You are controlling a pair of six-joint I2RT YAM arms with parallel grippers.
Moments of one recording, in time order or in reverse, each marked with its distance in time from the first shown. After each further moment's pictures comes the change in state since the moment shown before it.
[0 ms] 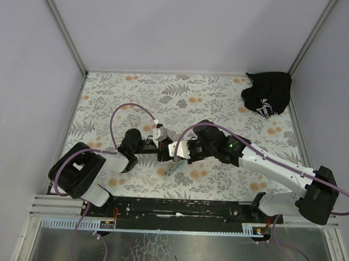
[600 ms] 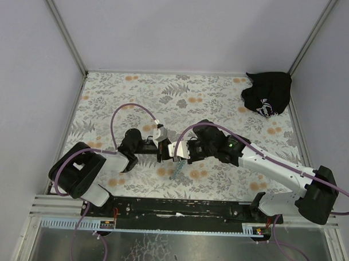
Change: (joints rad) left arm 0.000 0.003 0.002 0.002 0.045 -0.030; right arm 0.000 0.007 0.010 -0.018 -0.008 0.000
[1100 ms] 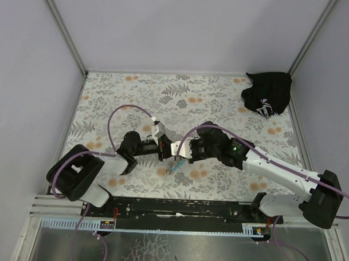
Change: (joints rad) left arm -0.010 -0.020 -0.023 0.034 -0.167 -0.126; right arm 0.000 -0.049 -0.043 0.051 0.073 0.020
